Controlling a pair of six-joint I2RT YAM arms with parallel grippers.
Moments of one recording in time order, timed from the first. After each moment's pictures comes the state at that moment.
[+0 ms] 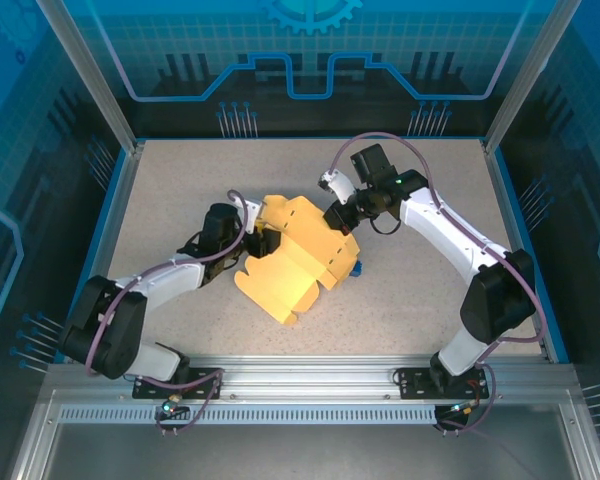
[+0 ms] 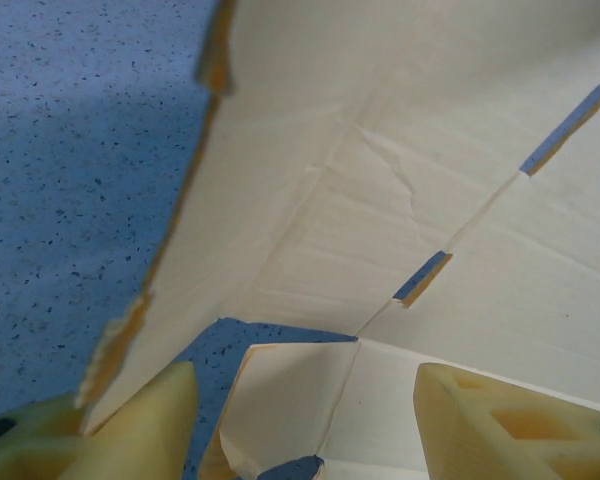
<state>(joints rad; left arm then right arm) -0.34 1.43 0.68 0.18 0.27 -0.16 0.47 1.64 1.47 -0.83 -0.44 -0.21</state>
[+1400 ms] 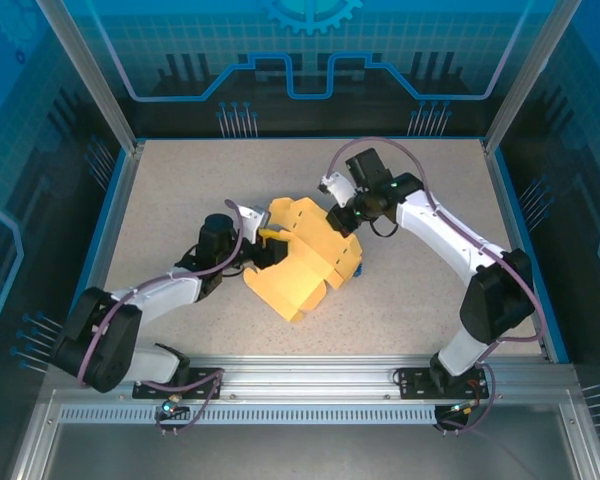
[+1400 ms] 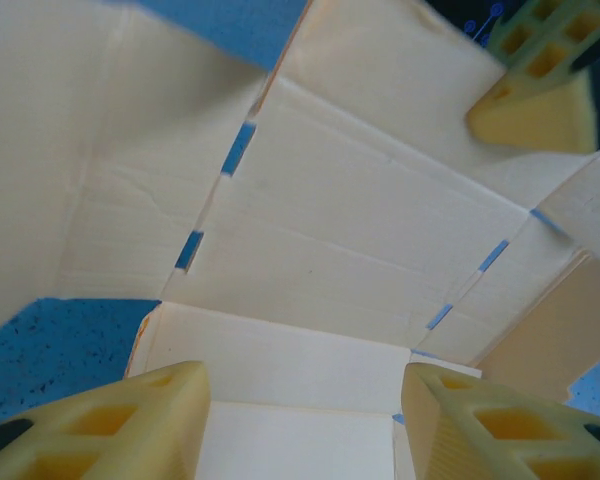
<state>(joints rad) -0.38 1.33 0.55 0.38 0.50 -0.25 0.52 1.64 1.45 -0.83 -0.24 -0.19</state>
